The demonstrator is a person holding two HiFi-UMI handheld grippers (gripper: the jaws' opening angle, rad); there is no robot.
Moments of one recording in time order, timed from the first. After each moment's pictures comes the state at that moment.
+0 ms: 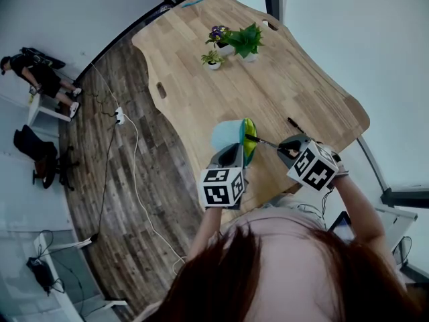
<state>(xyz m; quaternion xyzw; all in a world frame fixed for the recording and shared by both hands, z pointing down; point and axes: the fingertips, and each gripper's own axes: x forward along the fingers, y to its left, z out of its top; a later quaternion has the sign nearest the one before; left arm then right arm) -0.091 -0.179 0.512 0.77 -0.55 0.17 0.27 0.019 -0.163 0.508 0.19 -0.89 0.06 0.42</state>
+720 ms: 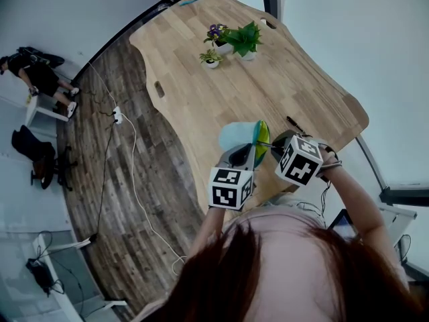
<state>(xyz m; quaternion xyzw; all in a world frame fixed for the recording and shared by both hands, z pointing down) -0.049 -0.172 0.504 0.82 -0.48 0.19 0.25 0.002 -0.164 0.520 0.14 -0.86 0.03 0.50</state>
